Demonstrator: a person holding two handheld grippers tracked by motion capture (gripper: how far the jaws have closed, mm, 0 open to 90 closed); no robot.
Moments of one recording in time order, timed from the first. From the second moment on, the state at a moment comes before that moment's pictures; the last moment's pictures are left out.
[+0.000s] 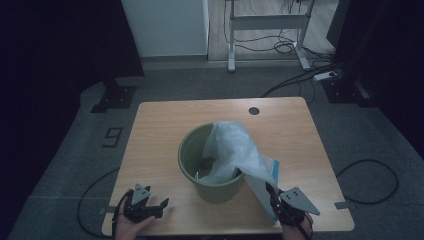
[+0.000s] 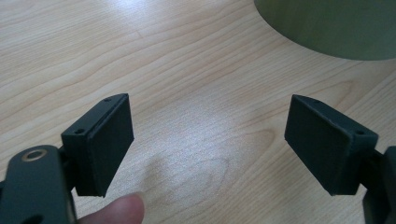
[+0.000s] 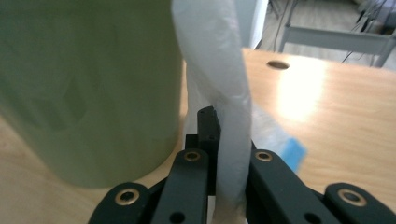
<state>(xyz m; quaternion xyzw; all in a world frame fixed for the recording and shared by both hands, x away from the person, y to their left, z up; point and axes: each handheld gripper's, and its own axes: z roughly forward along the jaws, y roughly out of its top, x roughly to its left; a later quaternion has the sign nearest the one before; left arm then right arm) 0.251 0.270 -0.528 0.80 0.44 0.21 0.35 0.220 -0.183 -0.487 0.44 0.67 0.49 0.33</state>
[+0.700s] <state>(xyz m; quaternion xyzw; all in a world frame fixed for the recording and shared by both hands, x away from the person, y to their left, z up) 0.245 0.270 -0.506 0.78 0.44 0.23 0.38 0.234 -0.159 -0.351 0.34 0.60 0.60 0.40</state>
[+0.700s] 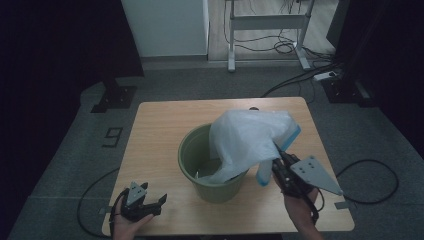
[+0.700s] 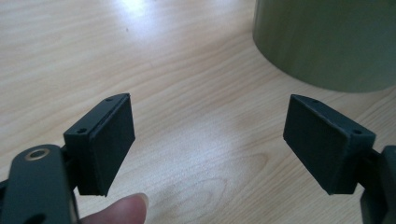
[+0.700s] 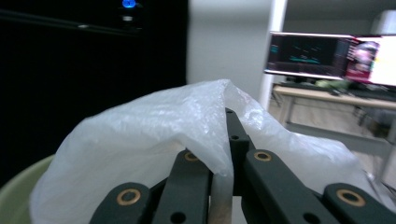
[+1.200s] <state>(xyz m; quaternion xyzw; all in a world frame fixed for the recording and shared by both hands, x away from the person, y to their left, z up) 0.230 0.267 -0.473 0.76 0.42 0.25 0.42 0.239 -0.106 -0.388 0.31 0.68 0.59 0.31</state>
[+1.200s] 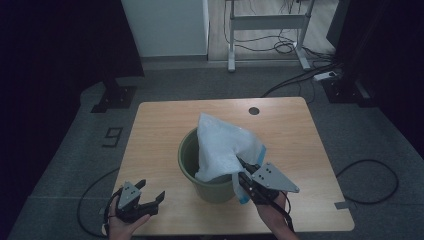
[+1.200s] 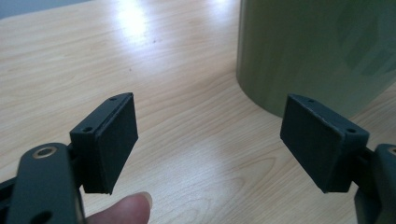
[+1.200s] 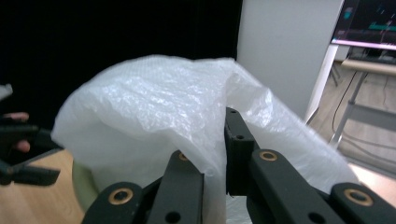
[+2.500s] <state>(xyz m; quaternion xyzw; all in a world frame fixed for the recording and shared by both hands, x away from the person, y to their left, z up) 0.210 0.164 -0.391 0.74 0.31 0.28 0.53 0.252 -0.095 -0.379 0.31 0.69 0.59 0.28</state>
